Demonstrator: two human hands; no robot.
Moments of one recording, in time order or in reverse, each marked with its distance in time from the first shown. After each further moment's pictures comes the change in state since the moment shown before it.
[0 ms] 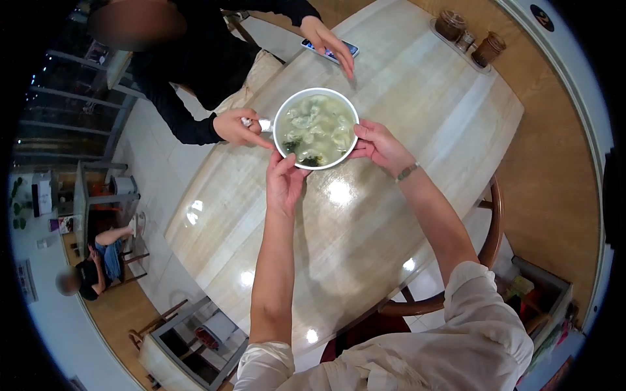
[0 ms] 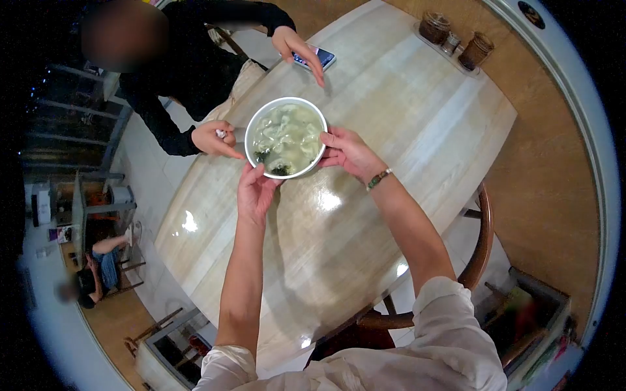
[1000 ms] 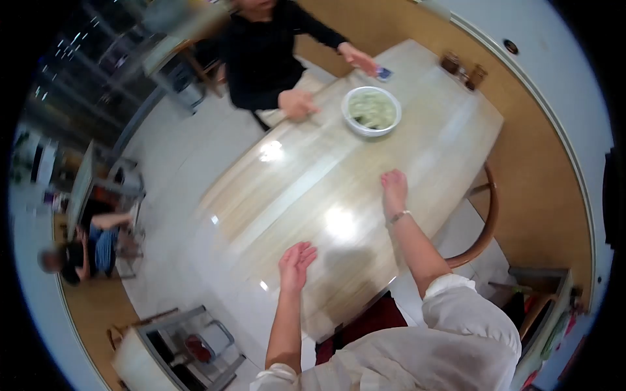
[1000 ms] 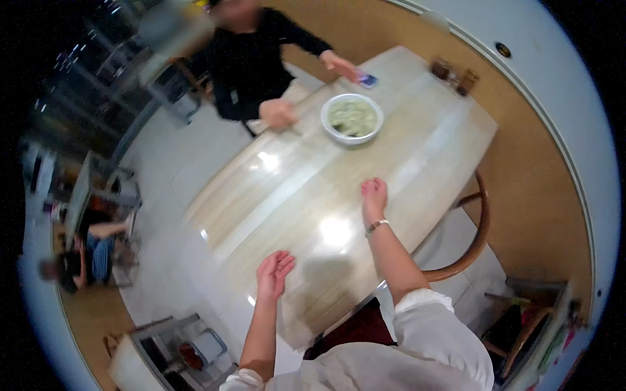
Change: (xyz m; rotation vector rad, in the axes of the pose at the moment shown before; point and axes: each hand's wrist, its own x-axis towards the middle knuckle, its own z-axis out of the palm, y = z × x) left_hand -0.296 0.030 -0.189 0.127 0.262 -0.055; right_hand -0.077 0.180 0.086 -0.182 0.904 -0.468
